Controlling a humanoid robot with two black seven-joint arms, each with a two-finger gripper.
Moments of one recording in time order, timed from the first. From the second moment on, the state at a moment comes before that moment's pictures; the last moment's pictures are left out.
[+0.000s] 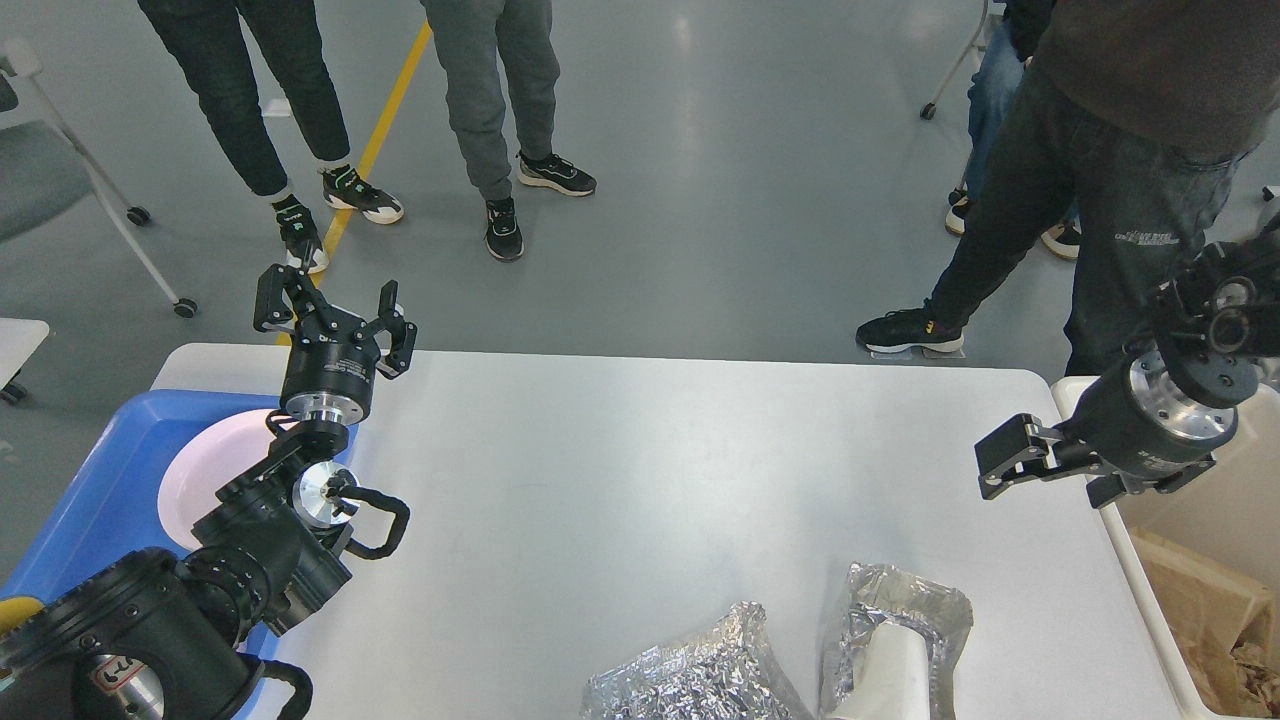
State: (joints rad) left arm -0.86 -0.05 -0.72 0.02 -0.12 -0.58 -0.67; right arm 1.97 -0.63 -1.23 1.53 -0.38 0.55 -0.08
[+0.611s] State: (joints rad) left arm -0.86 -0.05 -0.72 0.02 -0.12 -0.58 -0.67; right arm 1.77 -0.66 -1.23 1.54 -0.24 0.55 -0.08
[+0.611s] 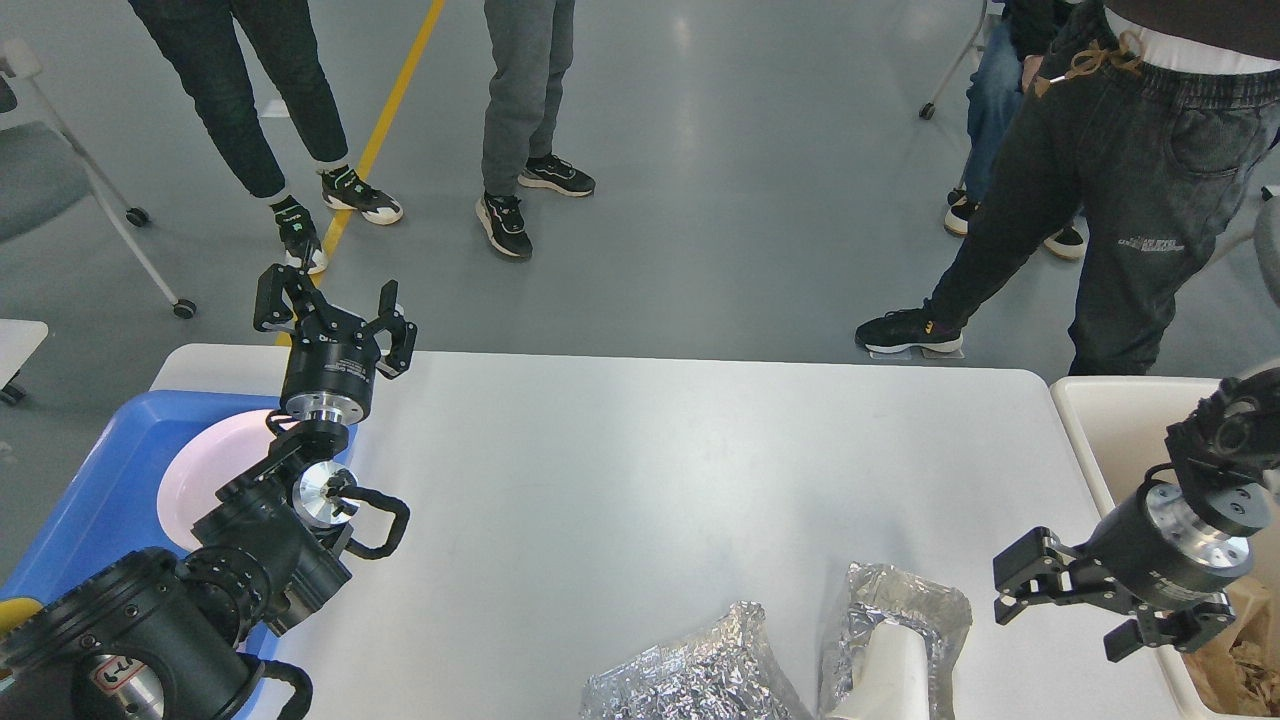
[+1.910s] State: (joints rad) left arm -0.86 -0.05 -0.72 0.02 -0.12 -0.58 -0.67; right arm 1.39 -0.44 -1.09 1.32 -0.17 0.23 -0.08
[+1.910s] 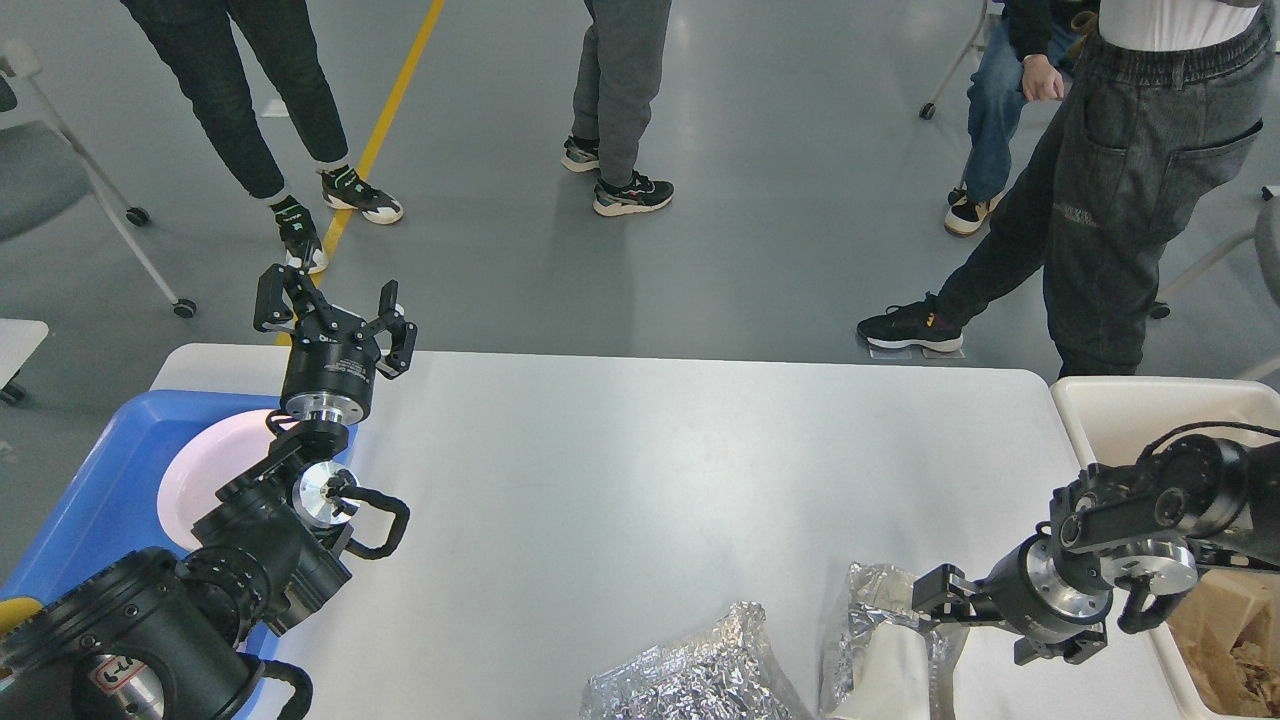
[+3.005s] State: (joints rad) left arm -0.86 -0.05 -0.72 0.02 -0.12 -0.58 -0.67; right arm 1.30 -0.43 -1.08 1.27 -0.16 0.25 -0.08
